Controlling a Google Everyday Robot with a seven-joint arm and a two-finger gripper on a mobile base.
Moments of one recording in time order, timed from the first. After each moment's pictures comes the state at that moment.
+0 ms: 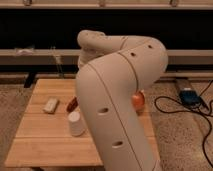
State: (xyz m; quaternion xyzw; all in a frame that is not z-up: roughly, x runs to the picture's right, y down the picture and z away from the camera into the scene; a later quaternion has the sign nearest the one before) arm -0.128 -0.061 0.816 -0.31 -0.20 -0.02 0.93
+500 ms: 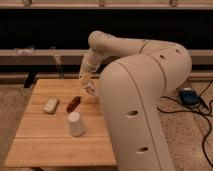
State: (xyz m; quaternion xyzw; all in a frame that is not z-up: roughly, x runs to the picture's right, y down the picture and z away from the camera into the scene) arm -0.124 -0.067 0.803 -0.26 -0.28 -0.05 0.92
